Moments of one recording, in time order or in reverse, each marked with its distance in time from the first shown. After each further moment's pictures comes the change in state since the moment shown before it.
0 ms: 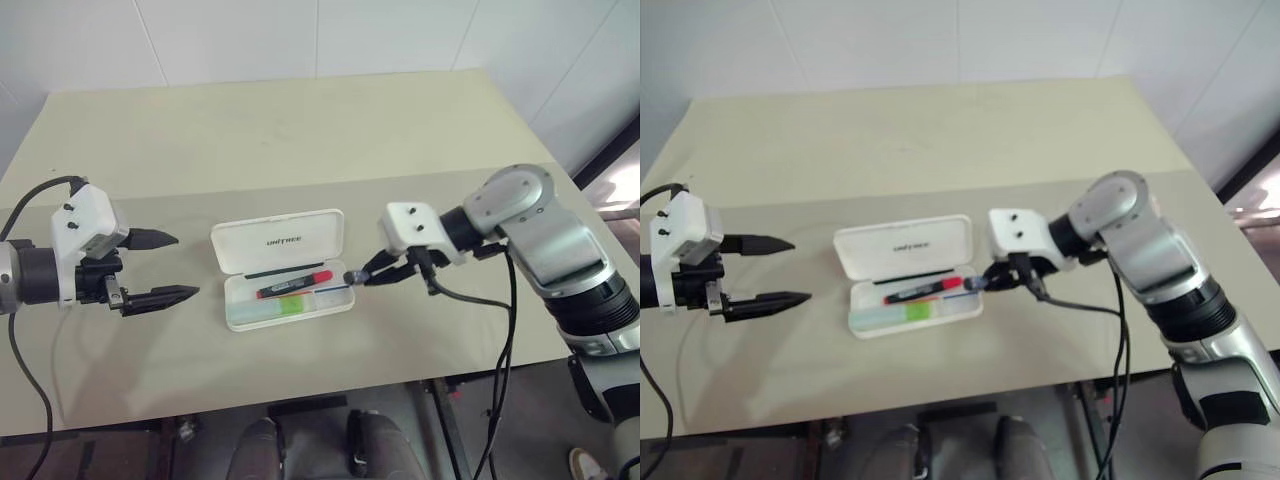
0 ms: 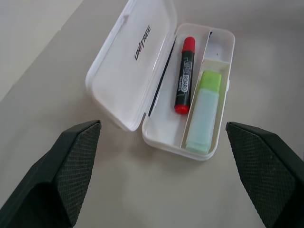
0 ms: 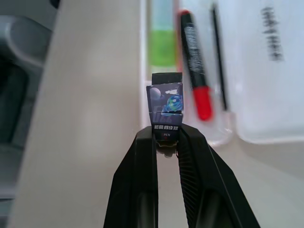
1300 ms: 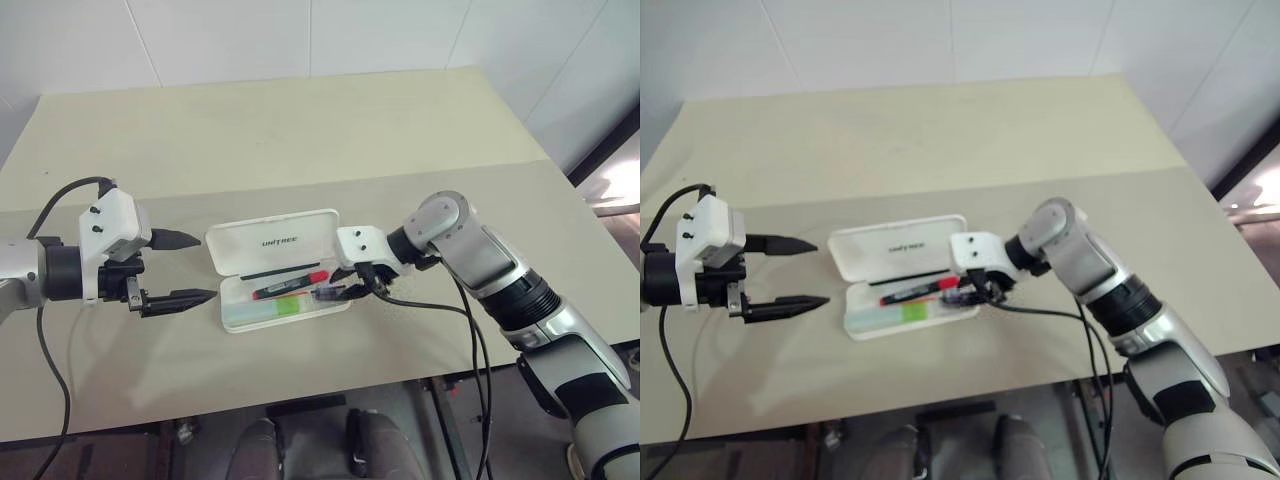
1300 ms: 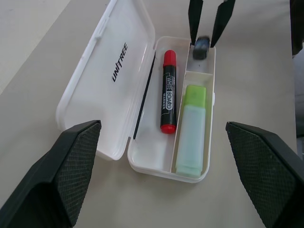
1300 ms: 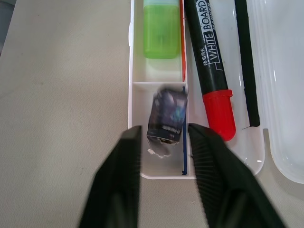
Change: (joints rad) left arm -0.054 -0.023 -0.076 -0.007 -0.017 -0.041 -0.006; right arm -0.040 0.192 0.137 0.266 -0.147 -0.140 -0.074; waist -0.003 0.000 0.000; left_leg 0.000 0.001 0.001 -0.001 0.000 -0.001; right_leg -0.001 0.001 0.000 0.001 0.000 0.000
